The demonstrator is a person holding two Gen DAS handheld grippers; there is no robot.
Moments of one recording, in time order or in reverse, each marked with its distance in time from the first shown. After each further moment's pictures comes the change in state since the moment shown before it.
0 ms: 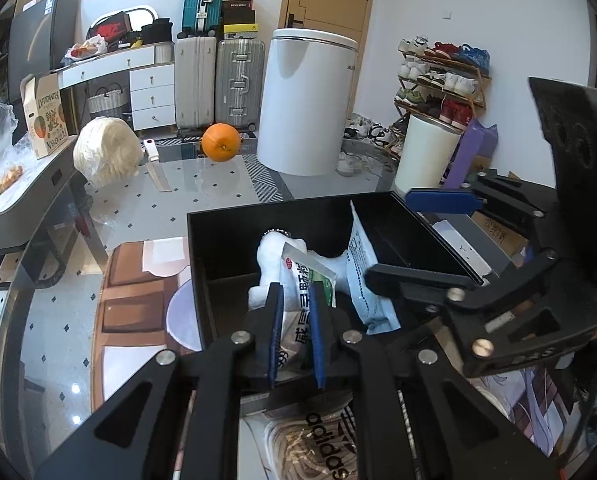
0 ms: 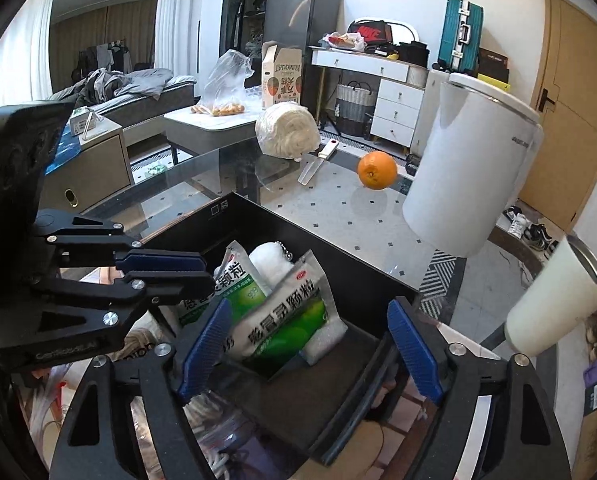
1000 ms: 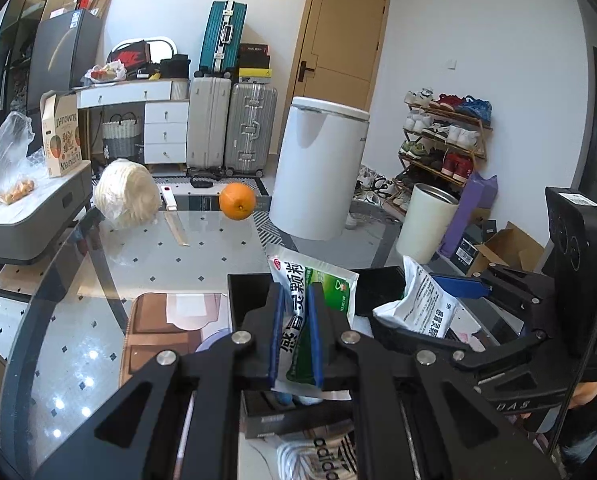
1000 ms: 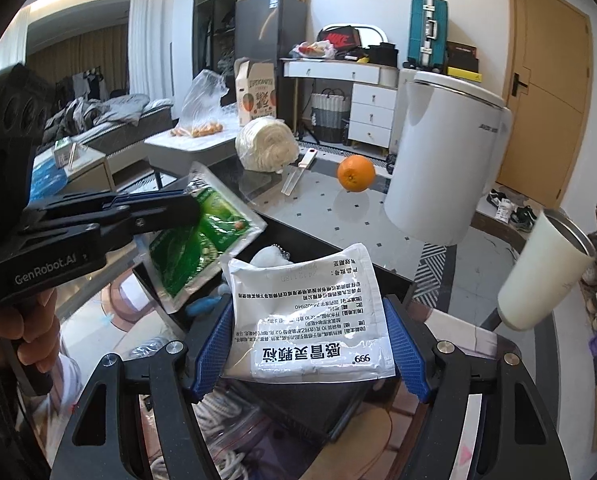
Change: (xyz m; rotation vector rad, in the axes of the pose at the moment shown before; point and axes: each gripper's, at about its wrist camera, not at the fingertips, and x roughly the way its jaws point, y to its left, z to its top) left arm -0.031 0.016 0.018 -0.056 -0.185 0.000; right arm -0.009 -0.003 -0.004 0.094 -0.034 -0.030
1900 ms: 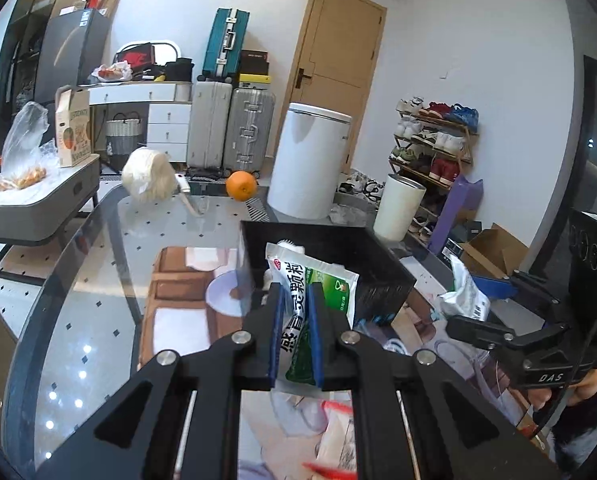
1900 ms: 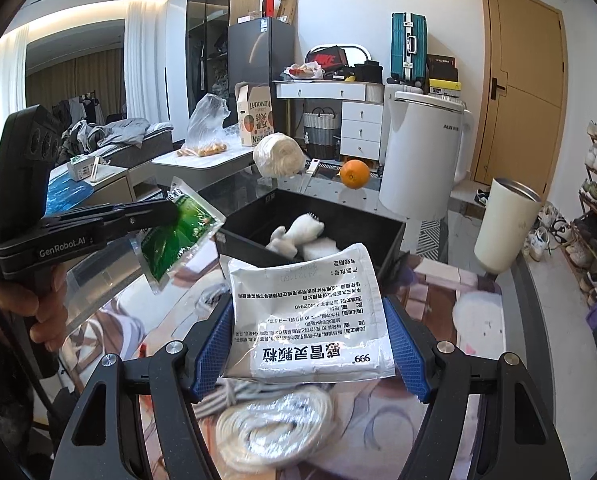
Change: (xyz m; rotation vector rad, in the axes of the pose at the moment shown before) left arm -0.084 -0.001 -0.048 -0.021 -0.024 -0.026; right arm -0.103 0.041 -0.069 0.069 -0.087 -0.026
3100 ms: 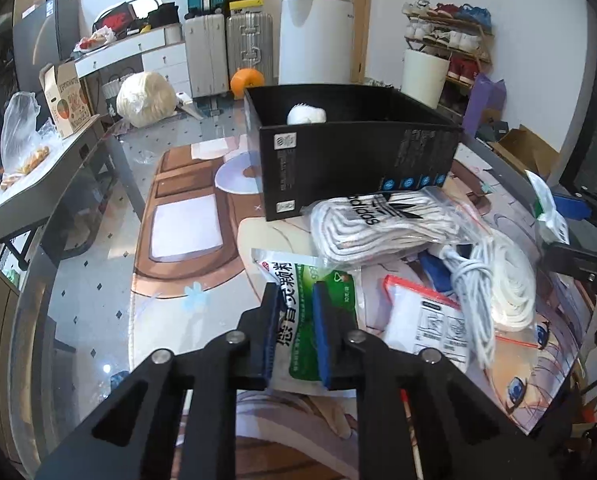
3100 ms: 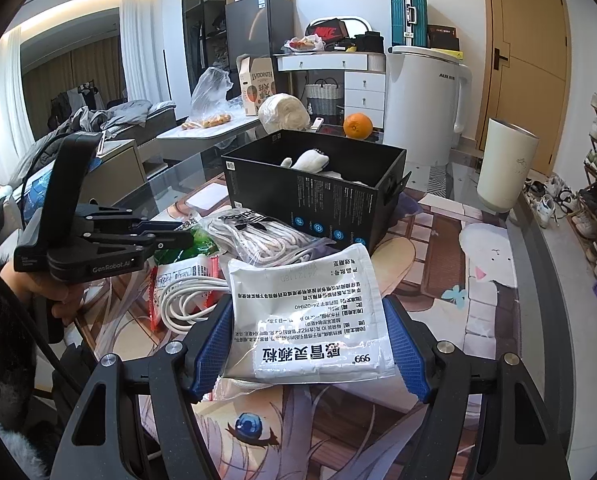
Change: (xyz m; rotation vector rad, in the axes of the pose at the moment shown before) left arm 0.039 -0.002 -0.061 0.144 0.316 0.116; right arm -0.016 0.004 -0.056 0.031 0.101 0.031
